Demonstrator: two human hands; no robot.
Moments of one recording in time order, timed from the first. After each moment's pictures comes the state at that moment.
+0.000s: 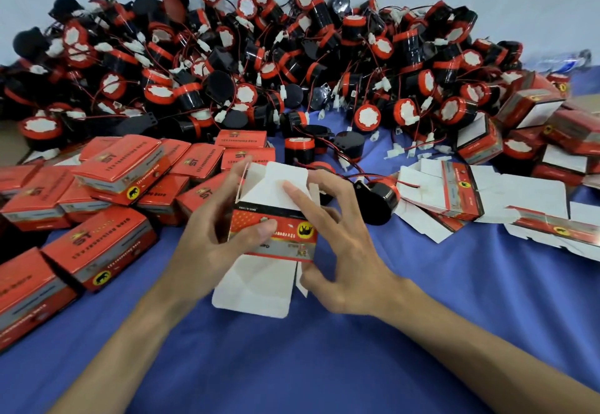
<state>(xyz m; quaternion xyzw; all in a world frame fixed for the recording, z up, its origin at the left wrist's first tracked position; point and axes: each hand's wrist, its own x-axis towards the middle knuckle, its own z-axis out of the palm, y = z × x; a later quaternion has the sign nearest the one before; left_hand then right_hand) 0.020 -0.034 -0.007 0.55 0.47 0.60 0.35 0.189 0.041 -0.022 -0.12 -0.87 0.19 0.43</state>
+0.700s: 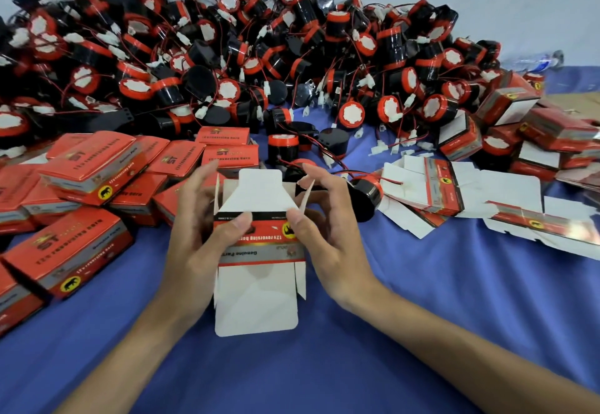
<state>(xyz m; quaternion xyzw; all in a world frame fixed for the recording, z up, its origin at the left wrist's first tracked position) 0.035 -0.035 -0.019 0.49 0.46 0.68 0.31 0.182 0.032 -0.026 -0.24 -0.70 0.46 0.49</state>
